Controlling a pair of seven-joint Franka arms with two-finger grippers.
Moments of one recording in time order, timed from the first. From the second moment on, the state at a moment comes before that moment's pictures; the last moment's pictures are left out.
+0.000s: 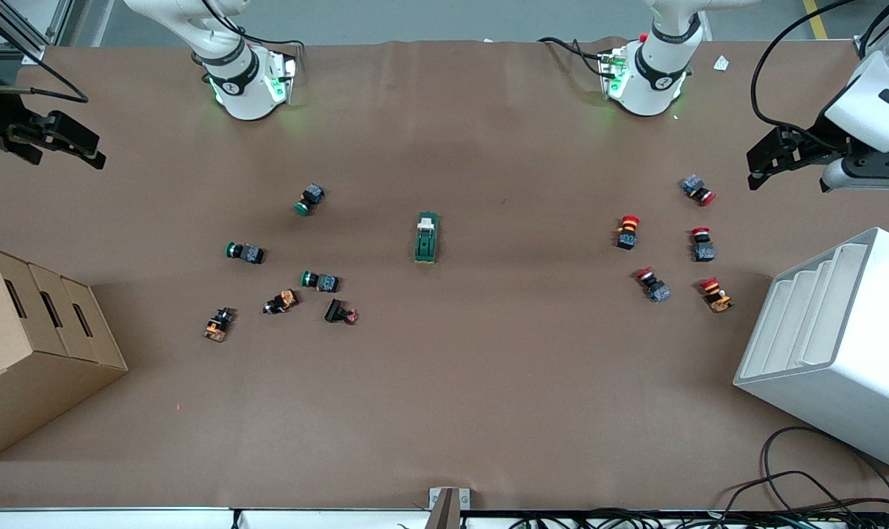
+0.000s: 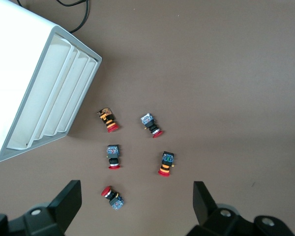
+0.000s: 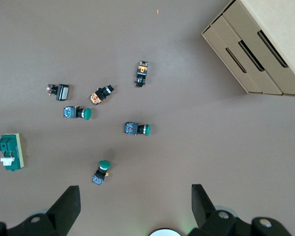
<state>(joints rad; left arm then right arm) 0.02 -0.04 -0.16 -1.57 0.03 1.58 -0.07 -0.01 -0.12 0.02 -1.63 0.02 1.48 0.11</state>
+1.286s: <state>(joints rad) -0.58 0.38 -0.33 -1.58 0.19 2.06 -0.84 -0.01 -0.12 0.02 -1.63 0.02 1.48 0.08</state>
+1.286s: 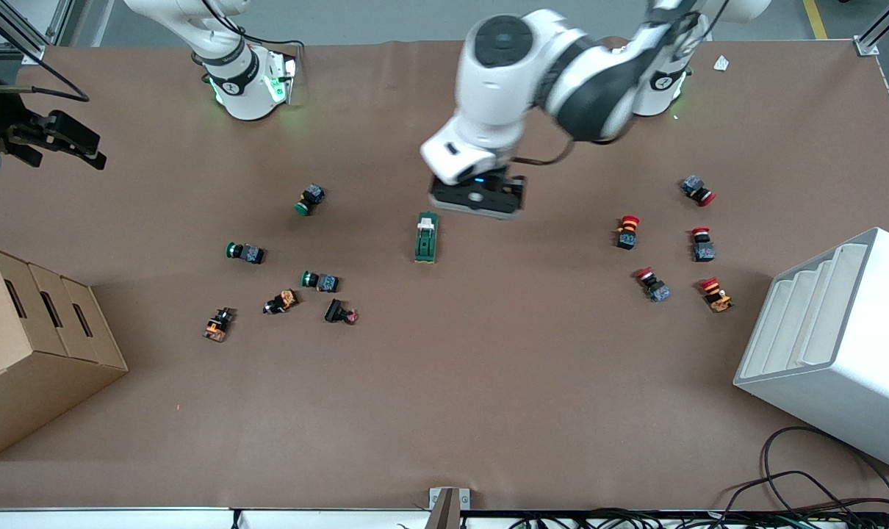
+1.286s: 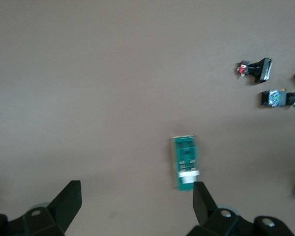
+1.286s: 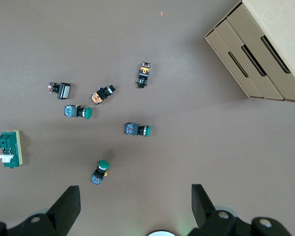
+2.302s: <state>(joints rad) -0.87 0.72 -0.33 -1.65 1.00 2.20 -1.80 -0.01 -0.06 0.01 -1.63 0.02 1.48 0.08</state>
